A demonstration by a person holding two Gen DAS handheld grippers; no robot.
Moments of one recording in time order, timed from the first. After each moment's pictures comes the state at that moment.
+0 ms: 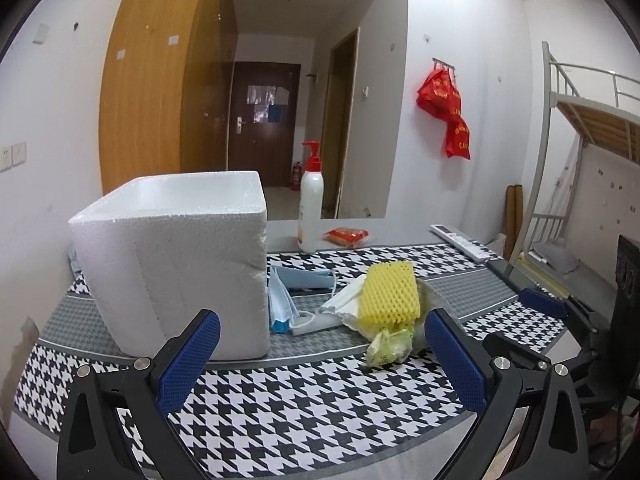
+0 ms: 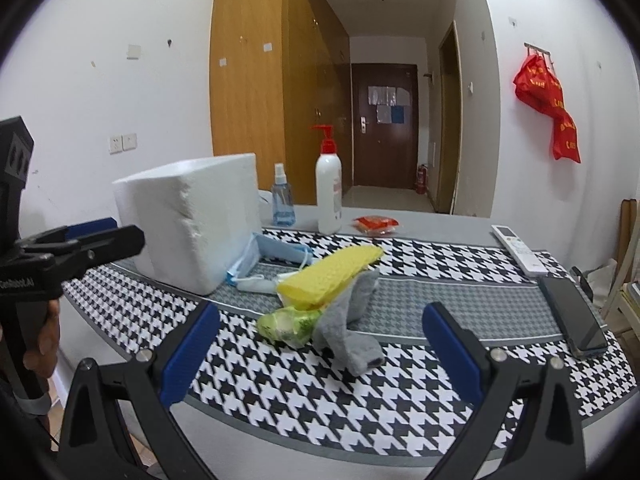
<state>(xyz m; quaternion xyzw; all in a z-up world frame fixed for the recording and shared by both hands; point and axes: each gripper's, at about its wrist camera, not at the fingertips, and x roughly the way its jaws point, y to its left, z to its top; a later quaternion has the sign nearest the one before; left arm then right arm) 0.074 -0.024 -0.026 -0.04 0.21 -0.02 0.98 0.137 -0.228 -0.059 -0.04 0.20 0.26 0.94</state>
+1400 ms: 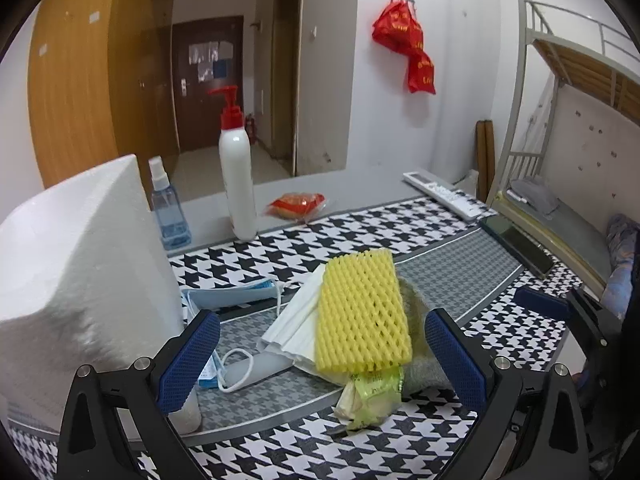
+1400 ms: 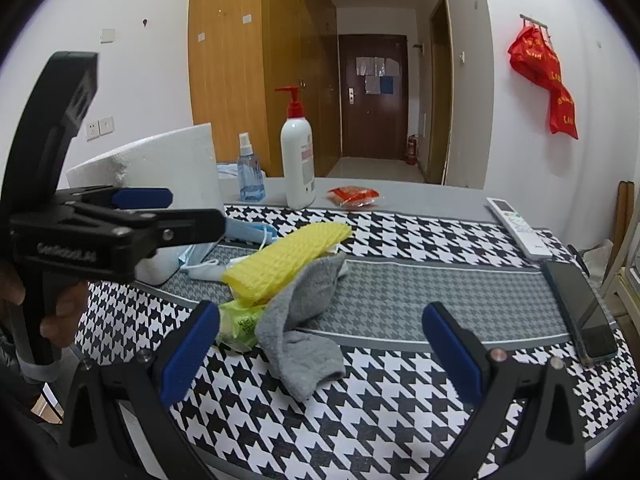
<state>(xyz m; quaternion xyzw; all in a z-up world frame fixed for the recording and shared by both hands) 0.206 -0.071 -0.042 0.01 0.32 -0.11 0.94 0.194 -0.234 -0.078 -0.05 0.26 0.25 0.93</state>
